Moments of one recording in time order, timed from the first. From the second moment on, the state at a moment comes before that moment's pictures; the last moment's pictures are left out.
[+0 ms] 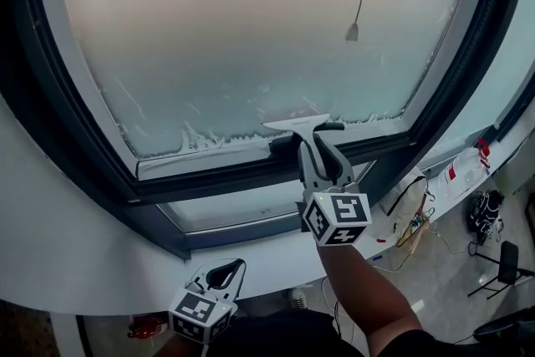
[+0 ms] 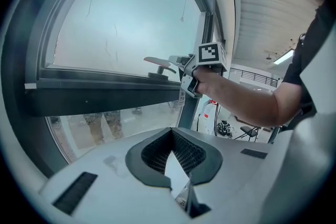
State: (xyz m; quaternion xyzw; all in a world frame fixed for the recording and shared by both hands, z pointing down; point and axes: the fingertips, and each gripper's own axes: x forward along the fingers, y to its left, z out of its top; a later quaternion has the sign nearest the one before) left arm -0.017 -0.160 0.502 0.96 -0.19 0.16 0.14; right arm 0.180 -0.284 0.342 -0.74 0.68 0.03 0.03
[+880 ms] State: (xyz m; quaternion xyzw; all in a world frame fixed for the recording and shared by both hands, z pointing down) left arm -0.047 -0.159 0.499 0.96 -0.20 0.15 0.16; right arm 0.174 -0.286 0.356 -0.75 0.66 0.03 -0.01
